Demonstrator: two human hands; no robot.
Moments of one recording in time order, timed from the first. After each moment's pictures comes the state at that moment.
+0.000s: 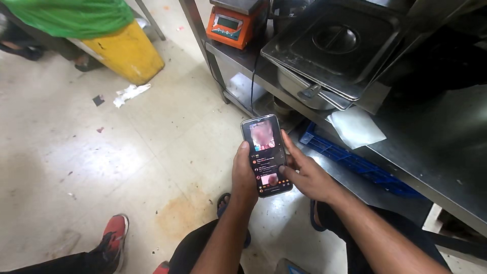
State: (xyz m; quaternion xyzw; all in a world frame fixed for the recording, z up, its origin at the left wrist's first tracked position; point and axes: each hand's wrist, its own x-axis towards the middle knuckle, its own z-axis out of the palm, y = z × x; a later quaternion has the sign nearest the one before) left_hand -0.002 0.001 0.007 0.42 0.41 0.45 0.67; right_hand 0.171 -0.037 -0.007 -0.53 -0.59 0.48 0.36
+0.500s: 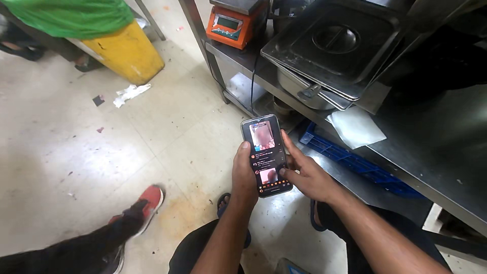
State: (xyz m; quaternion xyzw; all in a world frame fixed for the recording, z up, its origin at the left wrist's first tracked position) left_hand 0.003 0.004 0.008 0.38 0.42 0.47 0.68; right_hand 0.171 -0.037 -0.010 -0.51 -0.60 0.49 0.38
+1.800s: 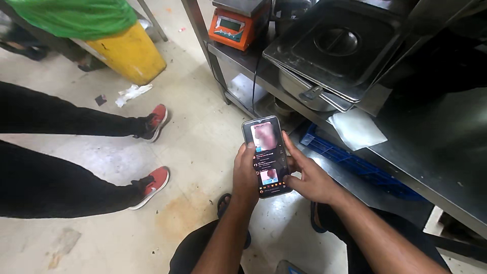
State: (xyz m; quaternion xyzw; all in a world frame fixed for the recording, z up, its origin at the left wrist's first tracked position) left_hand -0.002 0.001 0.009 0.40 0.46 0.43 0.67; right_hand 0.172 -0.037 -0.009 -0.49 -0.60 0.50 0.38
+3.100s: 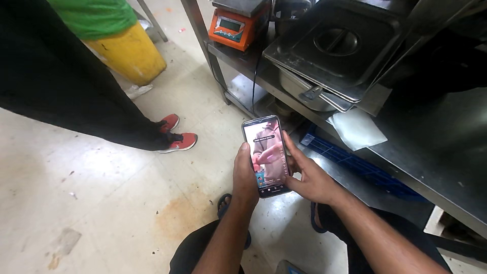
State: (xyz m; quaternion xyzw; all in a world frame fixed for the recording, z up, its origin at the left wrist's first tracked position) left_hand 0.000 -0.001 0.009 0.42 0.46 0.45 0.64; right_hand 0.172 -0.037 -0.012 -0.49 -0.62 0.48 0.39
